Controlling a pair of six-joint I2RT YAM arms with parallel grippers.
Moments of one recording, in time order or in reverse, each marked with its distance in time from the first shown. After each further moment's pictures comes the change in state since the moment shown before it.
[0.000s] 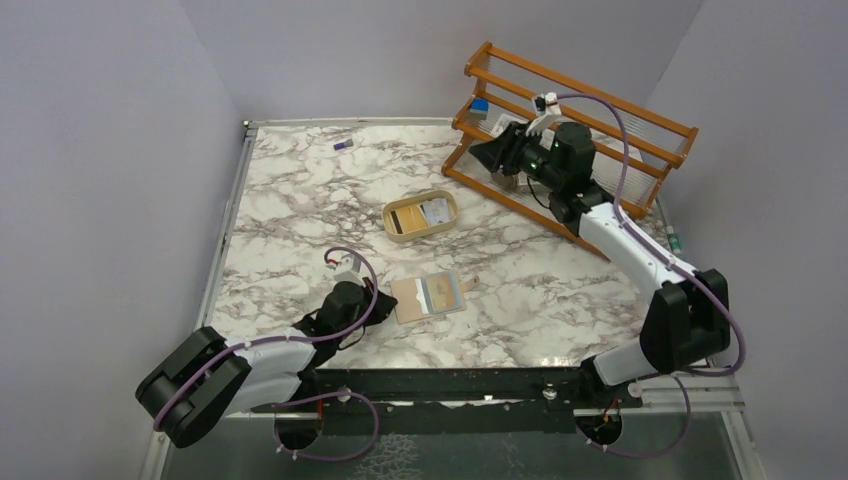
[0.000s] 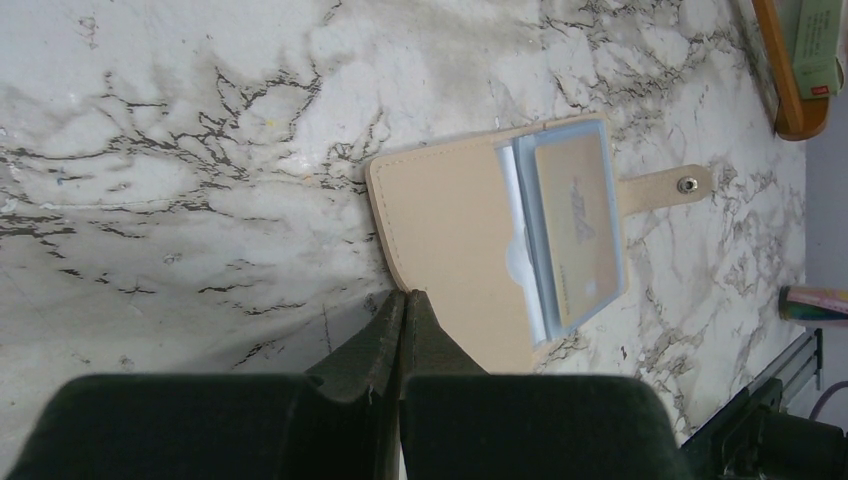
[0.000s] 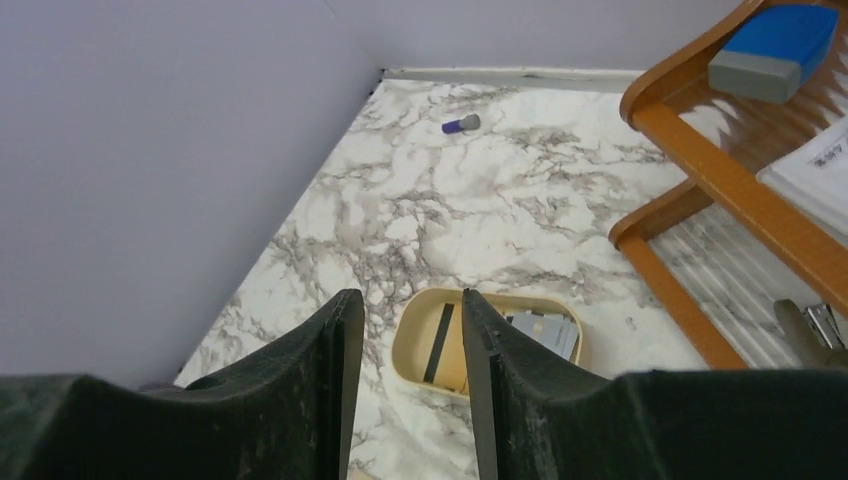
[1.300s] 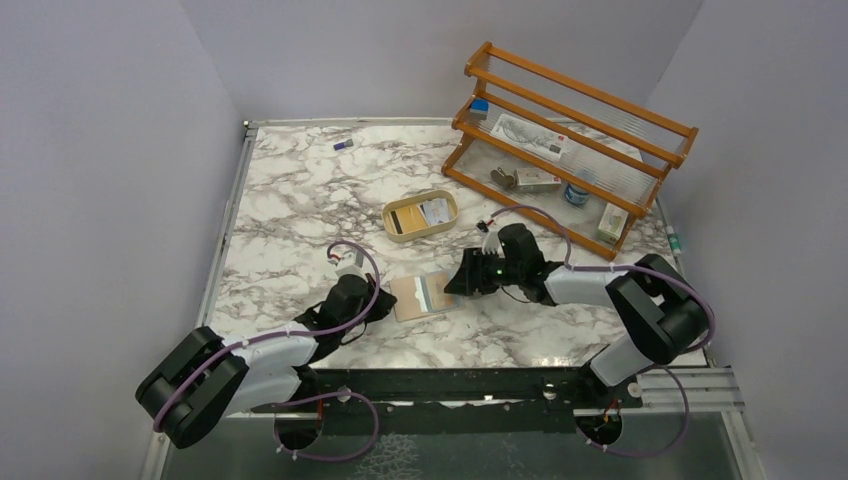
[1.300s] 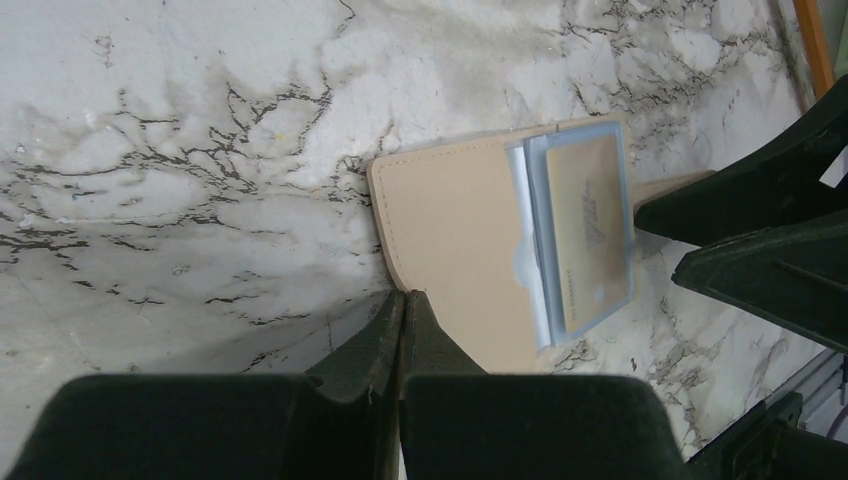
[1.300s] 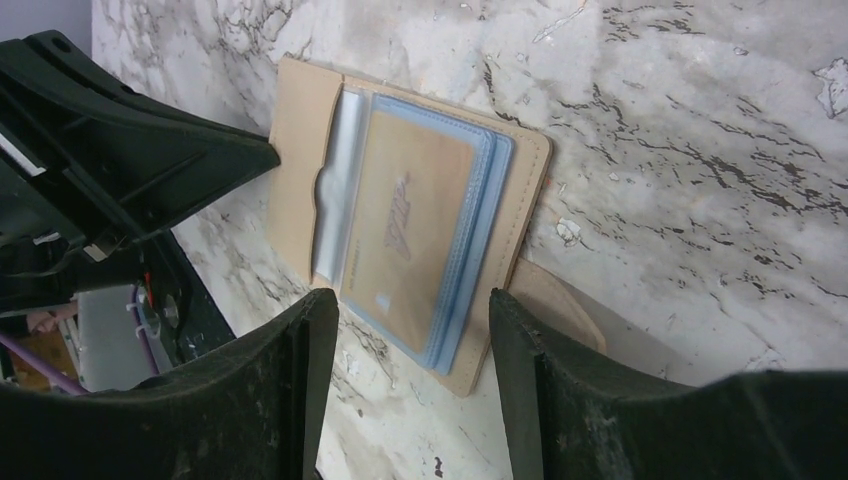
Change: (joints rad) left arm 0.000 -0.003 0.072 -0.135 -0.008 0.008; right arm 0.261 0.019 -0.625 0.080 -0.096 0.079
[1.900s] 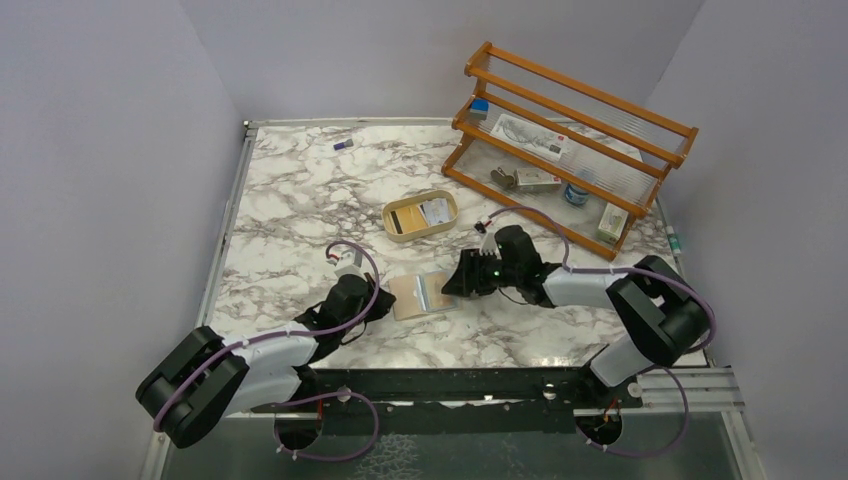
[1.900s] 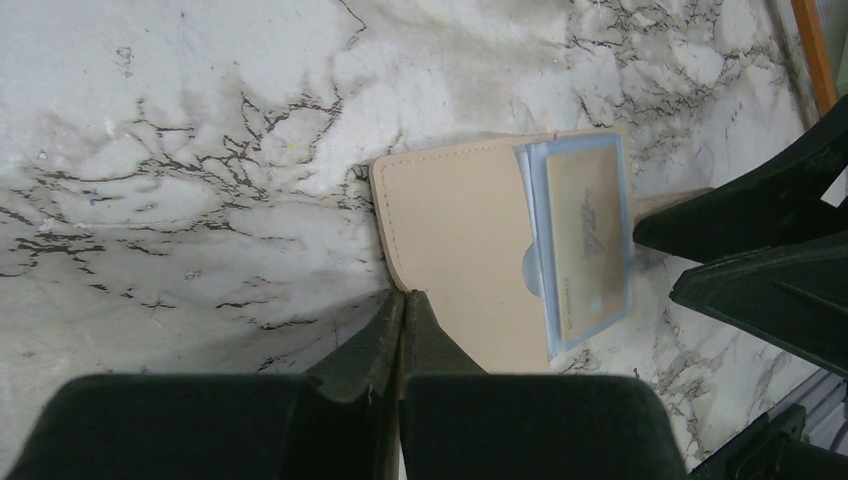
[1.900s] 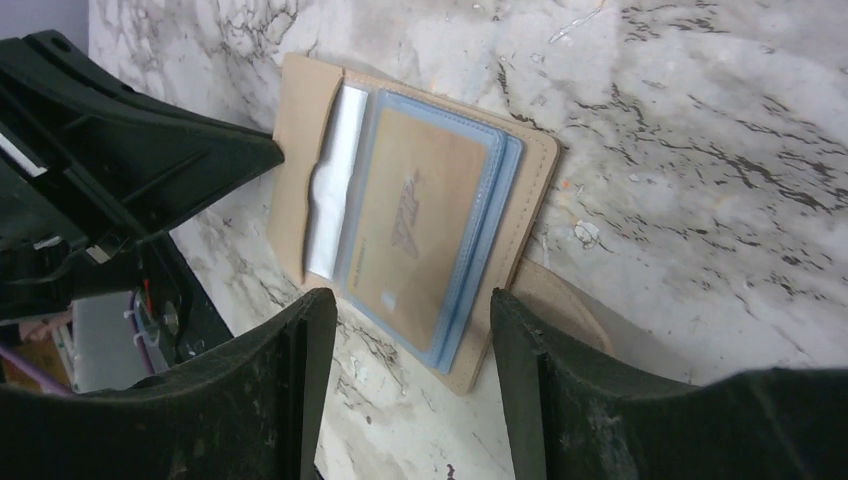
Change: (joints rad) left arm 0.001 0.003 0.000 0.004 -0.013 -0.006; right arm 0.028 0.021 0.001 0.035 0.021 0.013
